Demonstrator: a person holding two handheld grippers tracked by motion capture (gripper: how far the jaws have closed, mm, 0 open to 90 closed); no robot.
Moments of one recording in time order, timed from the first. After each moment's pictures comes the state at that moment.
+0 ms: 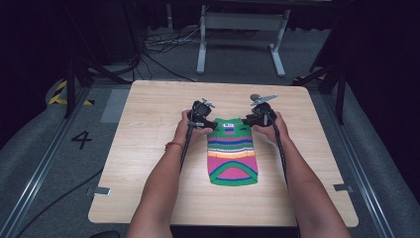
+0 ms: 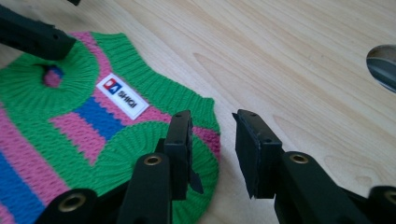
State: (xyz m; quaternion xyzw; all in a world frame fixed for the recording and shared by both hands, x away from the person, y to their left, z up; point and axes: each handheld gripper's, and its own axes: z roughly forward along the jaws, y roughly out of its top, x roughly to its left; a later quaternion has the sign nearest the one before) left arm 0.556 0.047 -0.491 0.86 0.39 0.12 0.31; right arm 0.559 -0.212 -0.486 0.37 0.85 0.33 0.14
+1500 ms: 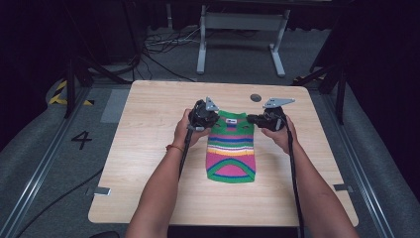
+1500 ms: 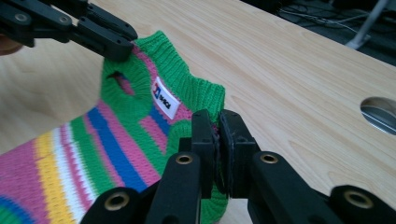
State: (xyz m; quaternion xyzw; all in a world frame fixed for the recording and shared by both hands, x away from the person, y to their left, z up) left arm 0.514 0.046 -0.450 0.87 0.27 0.18 0.37; right arm 0.516 -0.233 -0.450 0.32 0.83 0.44 0.14
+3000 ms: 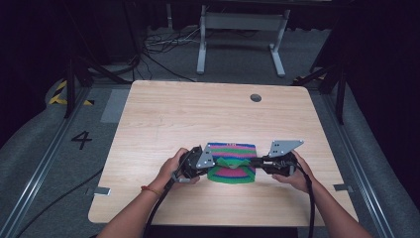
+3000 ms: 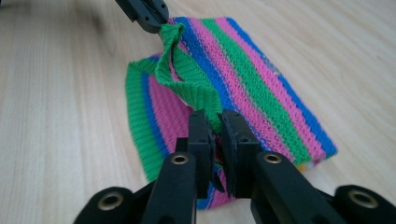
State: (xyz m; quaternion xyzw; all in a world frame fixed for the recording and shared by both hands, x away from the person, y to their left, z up) left arm 0.367 0.067 -0.460 0.92 0.10 0.16 0.34; right arm 0.381 -0.237 -0.456 0.18 0.89 0.42 0.09
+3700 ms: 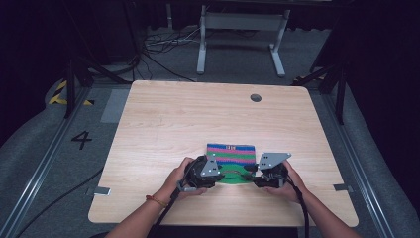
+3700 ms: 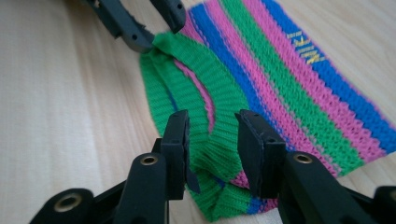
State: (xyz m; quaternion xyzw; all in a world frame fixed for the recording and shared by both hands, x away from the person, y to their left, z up) left arm 0.356 0.050 -0.481 0.92 0.12 0.11 0.36; right arm 0.359 -0.210 -0.479 0.19 0.90 0.39 0.10
